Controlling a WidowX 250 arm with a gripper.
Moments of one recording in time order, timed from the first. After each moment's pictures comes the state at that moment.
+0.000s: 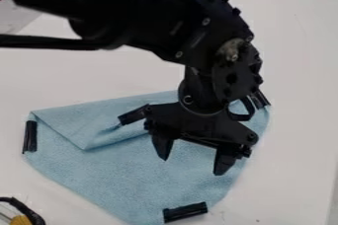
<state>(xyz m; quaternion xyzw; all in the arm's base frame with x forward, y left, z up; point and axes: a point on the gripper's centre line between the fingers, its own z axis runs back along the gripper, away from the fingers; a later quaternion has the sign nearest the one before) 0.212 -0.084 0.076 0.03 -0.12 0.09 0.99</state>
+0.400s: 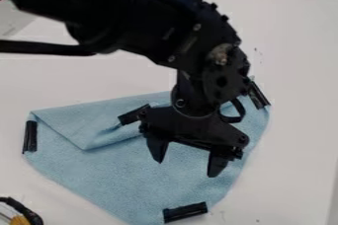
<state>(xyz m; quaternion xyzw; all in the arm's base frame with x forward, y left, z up) 0.212 -0.077 0.067 0.02 -0.11 0.09 0.99</state>
